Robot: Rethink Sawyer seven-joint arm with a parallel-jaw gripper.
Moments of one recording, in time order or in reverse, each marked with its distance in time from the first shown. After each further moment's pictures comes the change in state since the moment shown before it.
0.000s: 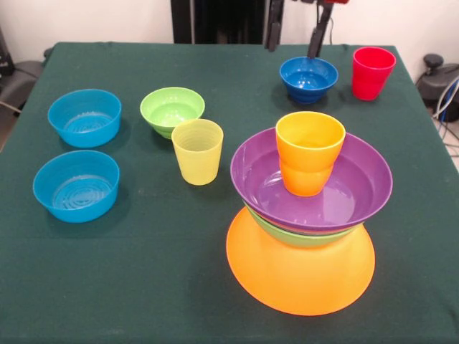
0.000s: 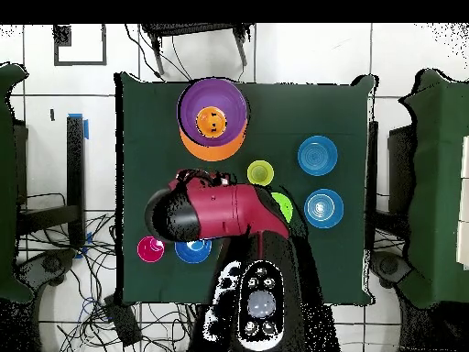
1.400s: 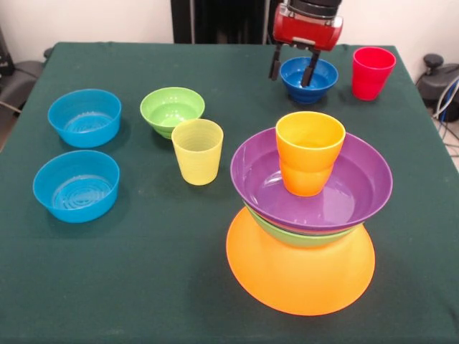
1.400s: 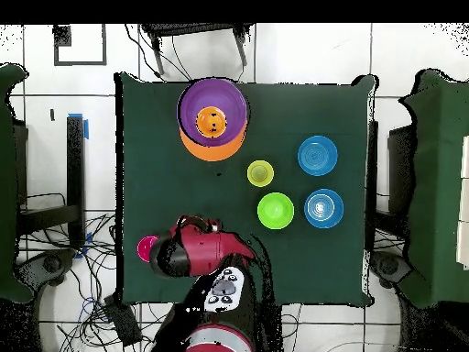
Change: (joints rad) arm 0.162 0.245 -0.153 0.187 0.140 -0.311 0.060
